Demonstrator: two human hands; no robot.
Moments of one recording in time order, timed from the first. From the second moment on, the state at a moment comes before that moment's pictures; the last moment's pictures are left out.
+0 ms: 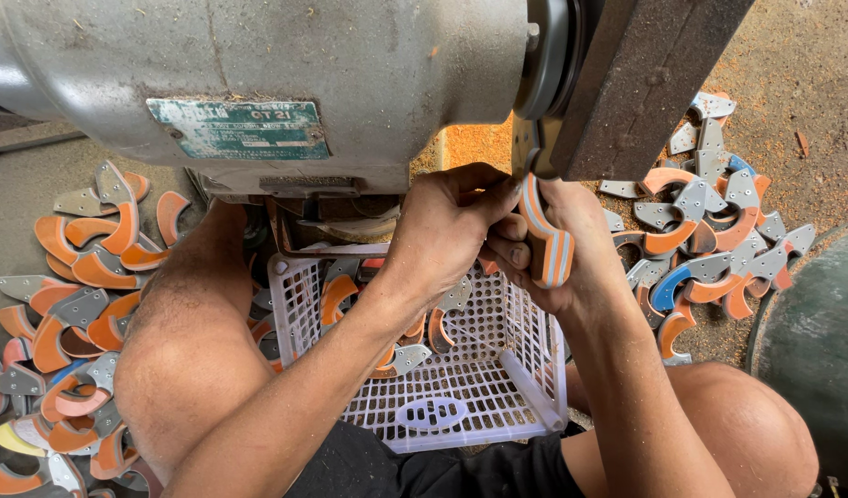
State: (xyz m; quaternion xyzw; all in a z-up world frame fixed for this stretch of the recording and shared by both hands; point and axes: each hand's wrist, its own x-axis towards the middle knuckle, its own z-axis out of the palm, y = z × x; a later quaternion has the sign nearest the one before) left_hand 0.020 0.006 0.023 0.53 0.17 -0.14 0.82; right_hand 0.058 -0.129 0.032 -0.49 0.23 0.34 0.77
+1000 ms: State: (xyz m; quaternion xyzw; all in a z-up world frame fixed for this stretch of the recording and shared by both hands) left_hand -0.034 0.006 0.012 0.67 0.00 -0.29 0.68; right_hand -0.049 -0.163 -0.026 -0.71 0.02 0.19 0.68
